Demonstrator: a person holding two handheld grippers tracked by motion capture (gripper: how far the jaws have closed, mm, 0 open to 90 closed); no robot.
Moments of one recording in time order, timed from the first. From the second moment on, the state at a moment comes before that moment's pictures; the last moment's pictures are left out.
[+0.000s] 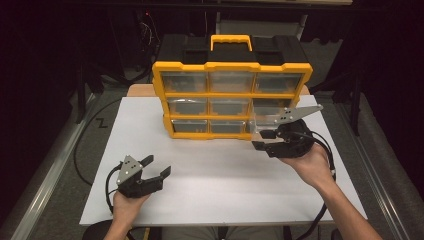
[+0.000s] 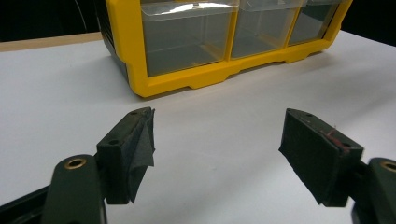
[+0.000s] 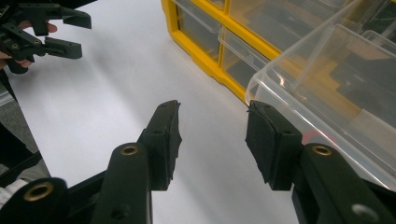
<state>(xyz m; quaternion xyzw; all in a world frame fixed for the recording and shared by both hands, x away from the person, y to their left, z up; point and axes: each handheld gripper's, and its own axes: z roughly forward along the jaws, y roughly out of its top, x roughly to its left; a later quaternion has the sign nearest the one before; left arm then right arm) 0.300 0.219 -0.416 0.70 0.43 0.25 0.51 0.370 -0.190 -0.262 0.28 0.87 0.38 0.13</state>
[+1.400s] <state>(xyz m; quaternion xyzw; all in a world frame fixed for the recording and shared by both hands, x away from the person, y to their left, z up) 0.300 0.219 -0.416 0.70 0.43 0.25 0.51 0.362 -0.227 -0.291 0.31 0.85 0.40 0.14</state>
